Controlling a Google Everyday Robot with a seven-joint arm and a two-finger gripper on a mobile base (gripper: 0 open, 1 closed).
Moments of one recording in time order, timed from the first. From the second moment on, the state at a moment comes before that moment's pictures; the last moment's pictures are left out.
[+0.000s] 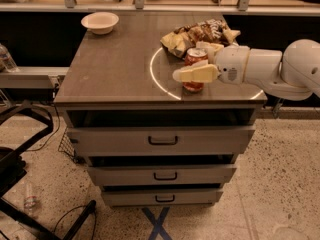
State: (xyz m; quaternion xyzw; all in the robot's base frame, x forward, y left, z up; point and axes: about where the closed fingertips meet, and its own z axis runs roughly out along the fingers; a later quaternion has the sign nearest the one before) arm 0.628 -0.084 0.917 -0.40 0.64 0.34 0.56
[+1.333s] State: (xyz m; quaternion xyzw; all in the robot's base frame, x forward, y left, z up) arm 0.628 -0.073 0.918 -0.41 0.64 0.34 0.56
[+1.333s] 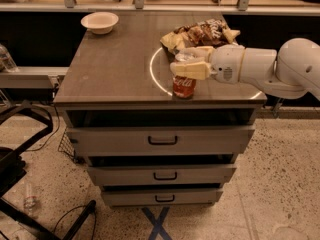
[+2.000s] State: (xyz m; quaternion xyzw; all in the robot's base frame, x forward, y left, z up) arm 0.674 -0.090 1.061 -0.39 0.58 0.29 0.65
